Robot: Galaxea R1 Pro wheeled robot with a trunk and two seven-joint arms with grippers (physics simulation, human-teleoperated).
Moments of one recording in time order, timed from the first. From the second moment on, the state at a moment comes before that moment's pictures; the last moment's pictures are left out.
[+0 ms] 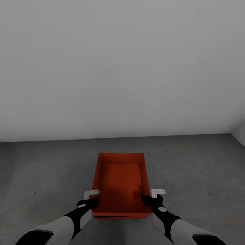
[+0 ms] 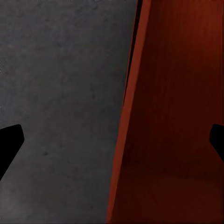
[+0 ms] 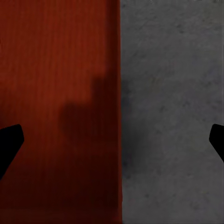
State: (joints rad) left arm -0.74 -0.10 -0.05 -0.03 0.17 -0.10 0.21; right arm -0.71 0.11 -0.02 -0.04 0.03 -0.28 -0.09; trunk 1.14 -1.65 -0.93
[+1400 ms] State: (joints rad) left arm -0.74 -0.10 -0.05 -0.03 0.17 -0.10 0.21; right arm -0.71 0.11 -0.02 -0.04 0.03 -0.28 -0.09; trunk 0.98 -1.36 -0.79
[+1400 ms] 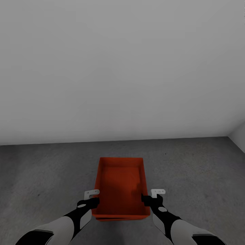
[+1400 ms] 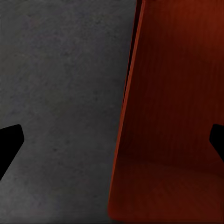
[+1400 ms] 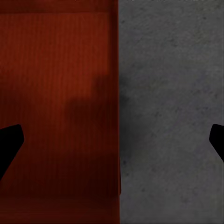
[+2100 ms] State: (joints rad) left arm -0.74 -0.10 -0.05 -0.03 0.17 -0.10 0.21; right arm -0.71 0.11 -0.02 -0.04 0.03 -0.28 -0.09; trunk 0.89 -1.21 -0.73
